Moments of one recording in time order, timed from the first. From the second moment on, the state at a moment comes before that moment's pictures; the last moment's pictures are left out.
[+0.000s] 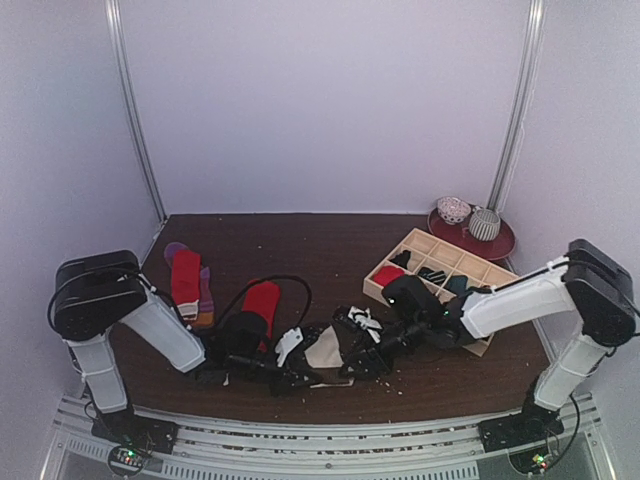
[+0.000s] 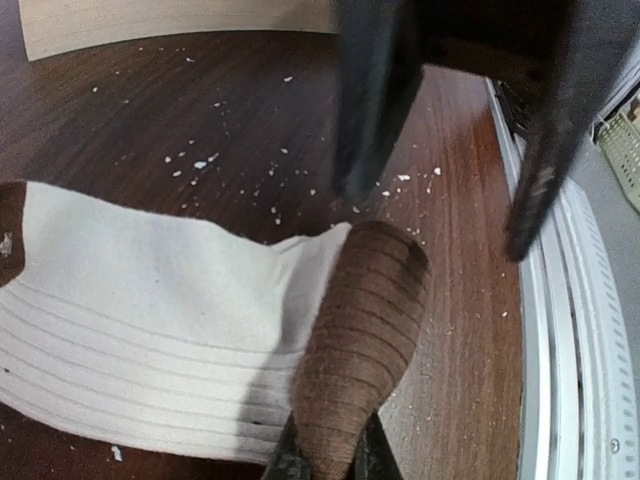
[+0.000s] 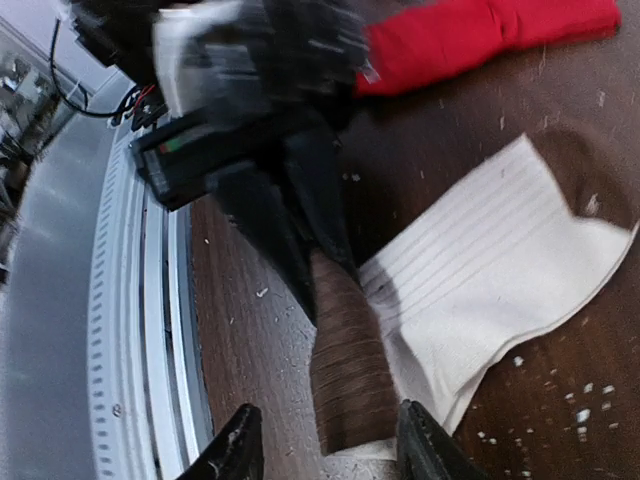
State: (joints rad) left arm -1.02 1.85 0.52 0.75 0.43 -0.15; right arm 0.92 1.66 0.75 0.10 -0.59 0.08
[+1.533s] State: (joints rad) left arm -0.98 1.93 0.48 0.94 0.55 -0.27; right arm 1.22 1.73 0.75 0.17 0.14 -0.49
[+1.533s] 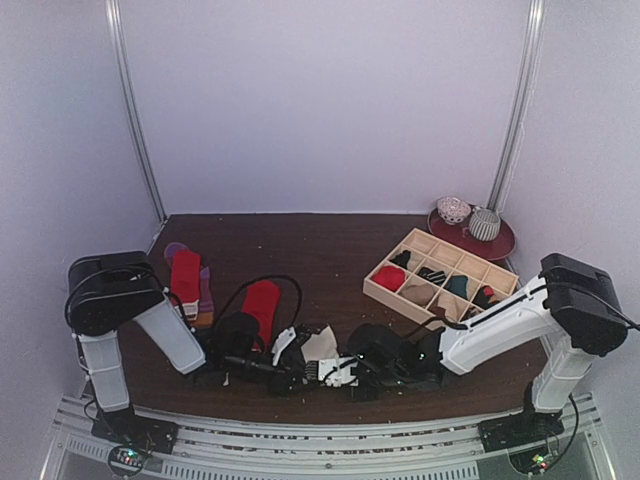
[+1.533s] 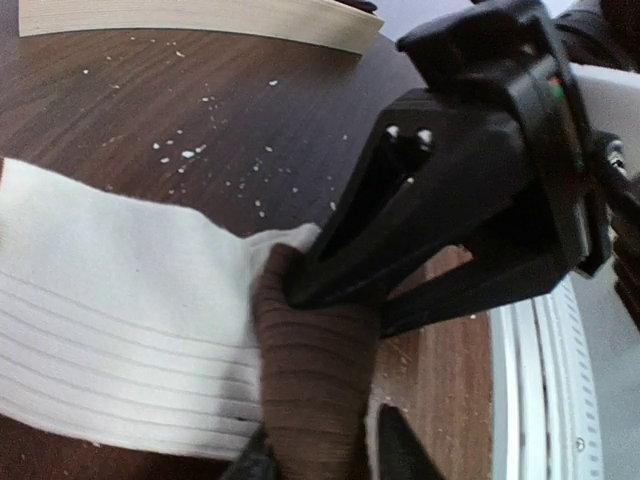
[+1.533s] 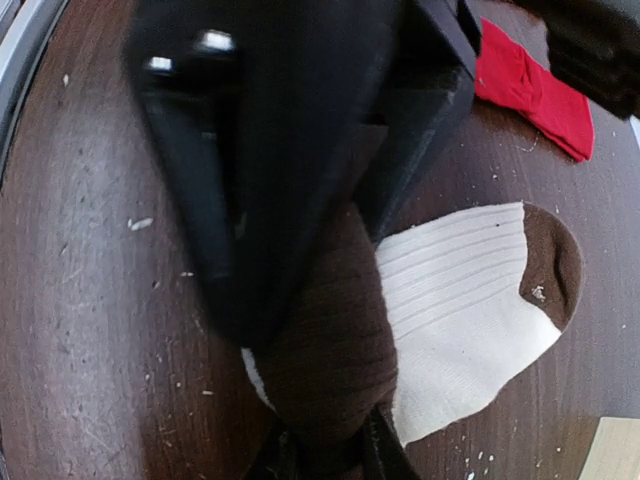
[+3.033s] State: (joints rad) left arm -1.14 1.69 0.42 0.71 0.21 0.04; right arm 0.99 1.97 1.21 -0.48 -0.65 0.05
